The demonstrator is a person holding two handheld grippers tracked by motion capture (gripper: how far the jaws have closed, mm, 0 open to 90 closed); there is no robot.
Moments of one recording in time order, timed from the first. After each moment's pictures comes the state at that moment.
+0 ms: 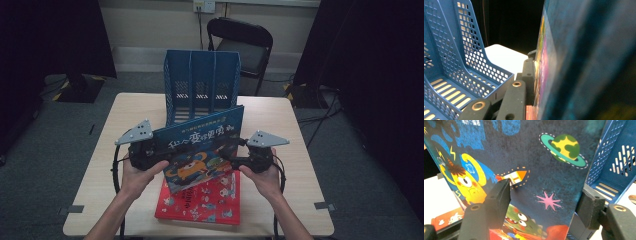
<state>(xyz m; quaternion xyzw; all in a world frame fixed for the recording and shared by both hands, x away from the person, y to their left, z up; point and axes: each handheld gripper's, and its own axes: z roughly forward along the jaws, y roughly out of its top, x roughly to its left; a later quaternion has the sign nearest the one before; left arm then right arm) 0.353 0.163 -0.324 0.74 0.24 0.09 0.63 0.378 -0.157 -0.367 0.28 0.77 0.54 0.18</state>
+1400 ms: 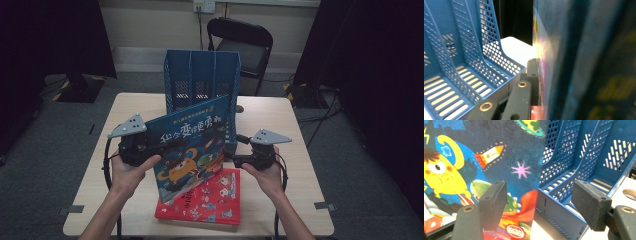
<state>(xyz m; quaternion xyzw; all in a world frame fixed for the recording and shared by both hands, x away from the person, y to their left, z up) 0.346 0.176 -0.300 0.75 0.29 0.11 0.59 0.388 -0.167 -0.372 0.30 0.77 0.54 0.18</state>
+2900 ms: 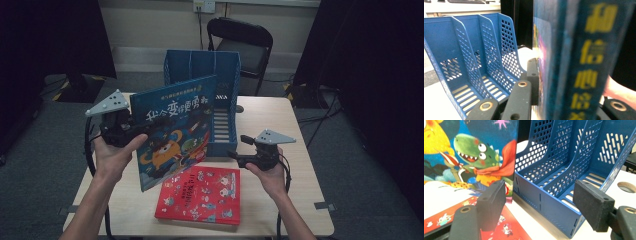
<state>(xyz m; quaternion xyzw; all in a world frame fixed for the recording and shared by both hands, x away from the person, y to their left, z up) 0.356 0.199 -0.250 0.73 0.31 0.16 0.59 0.390 -0.177 -0.377 0.31 0.76 0.54 0.18</state>
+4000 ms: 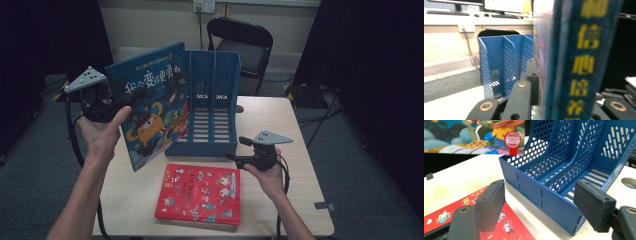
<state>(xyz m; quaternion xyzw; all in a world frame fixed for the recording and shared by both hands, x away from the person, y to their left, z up) 0.386 0.231 -0.226 0.66 0.40 0.25 0.59 0.392 -0.173 -0.383 0.32 0.77 0.53 0.17</state>
